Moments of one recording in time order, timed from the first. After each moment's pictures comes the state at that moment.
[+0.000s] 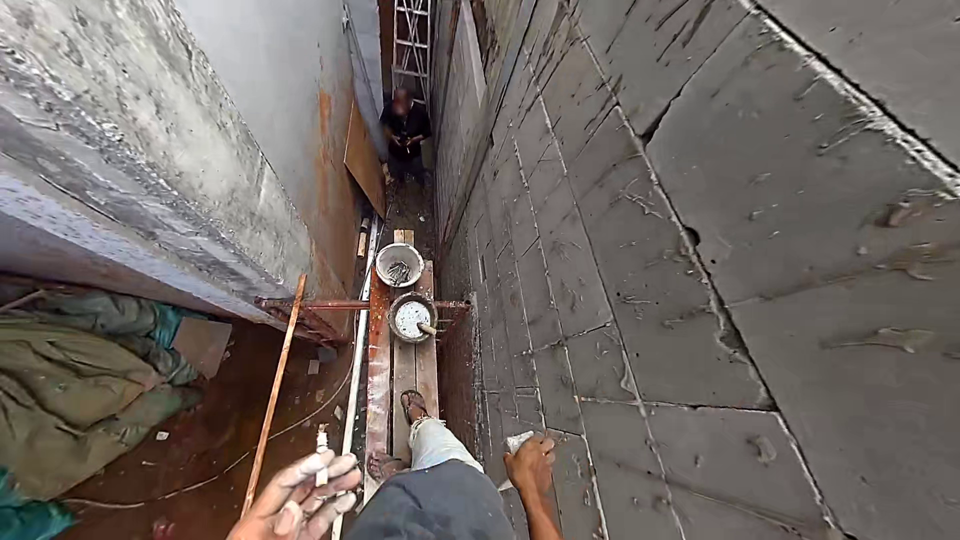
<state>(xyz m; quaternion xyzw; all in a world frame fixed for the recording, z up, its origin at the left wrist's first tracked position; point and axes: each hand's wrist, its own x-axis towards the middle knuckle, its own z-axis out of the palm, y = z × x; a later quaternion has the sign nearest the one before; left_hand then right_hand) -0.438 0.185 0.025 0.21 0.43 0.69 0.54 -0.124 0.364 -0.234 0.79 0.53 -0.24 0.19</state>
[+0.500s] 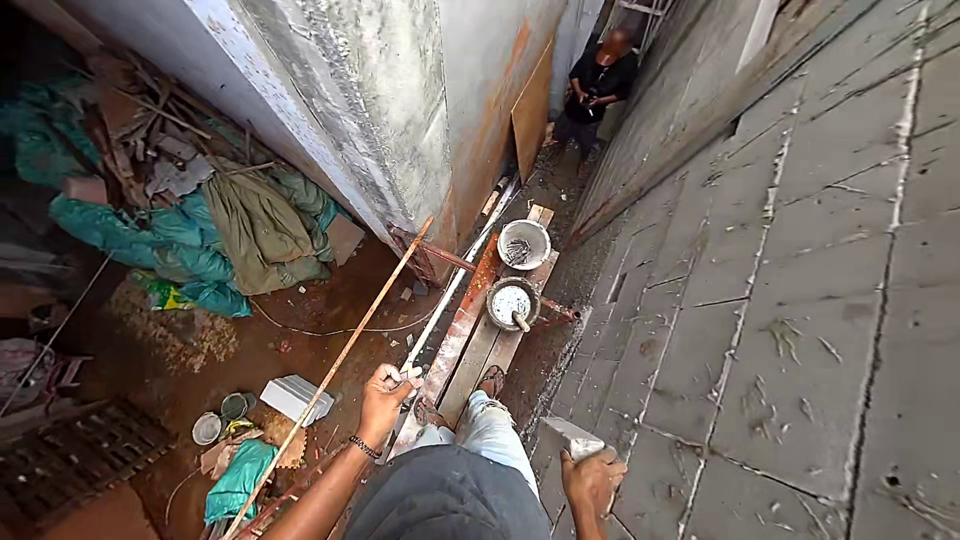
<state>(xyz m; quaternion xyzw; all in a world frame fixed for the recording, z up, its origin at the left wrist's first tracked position) -0.474 0.240 -0.180 -0.09 0.71 0.63 0.30 -0.167 0.449 -0.295 0.71 0.66 -0.20 0.12</state>
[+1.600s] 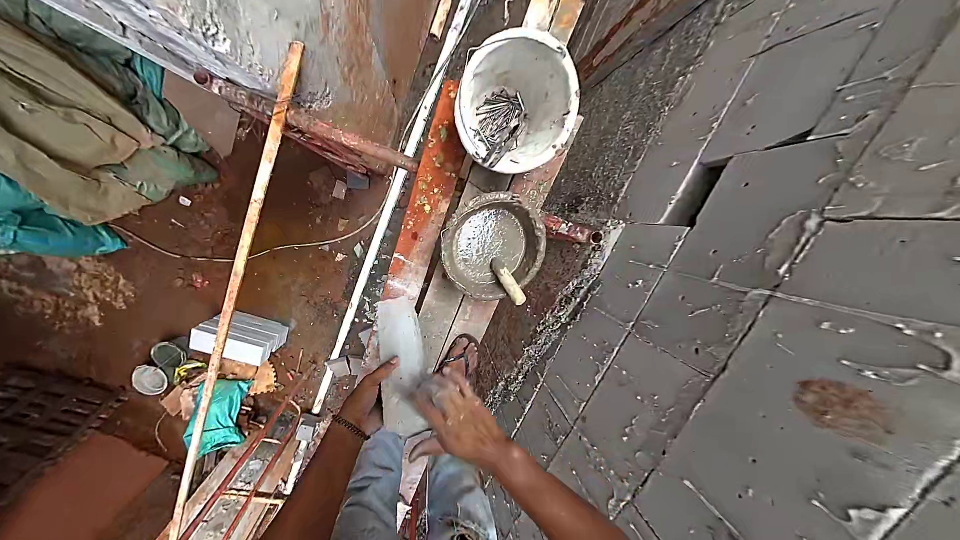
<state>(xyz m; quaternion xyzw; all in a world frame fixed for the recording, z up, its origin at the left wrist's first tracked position) -0.539 0.392 -0.711 -0.42 0.51 0.48 0.57 -0.391 0.531 -0.679 0.06 0.94 -0.34 0.06</state>
